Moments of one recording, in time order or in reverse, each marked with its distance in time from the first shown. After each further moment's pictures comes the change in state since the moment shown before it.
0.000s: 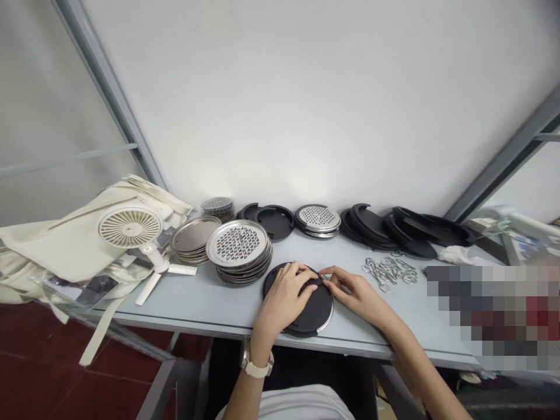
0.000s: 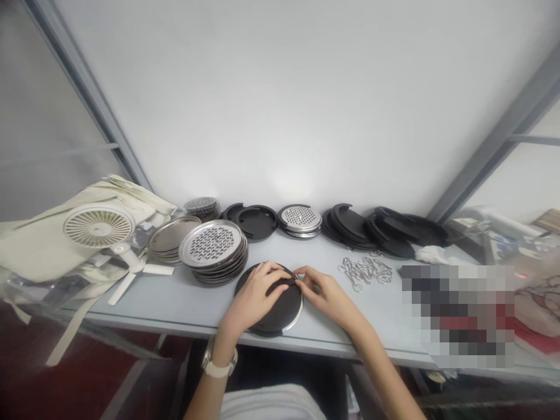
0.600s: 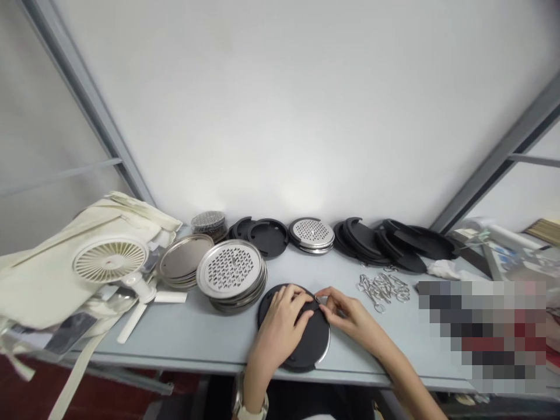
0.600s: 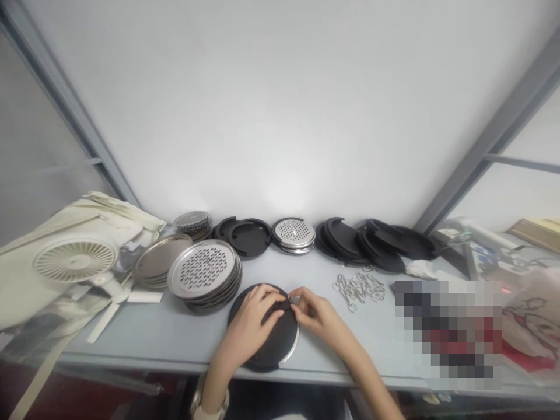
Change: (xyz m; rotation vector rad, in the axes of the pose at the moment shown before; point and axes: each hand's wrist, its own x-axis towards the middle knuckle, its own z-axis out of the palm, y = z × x) left_hand 0.004 0.002 -0.004 -0.061 -0.039 -0.072; right_hand 0.003 0.005 0.004 0.115 0.011 0.067
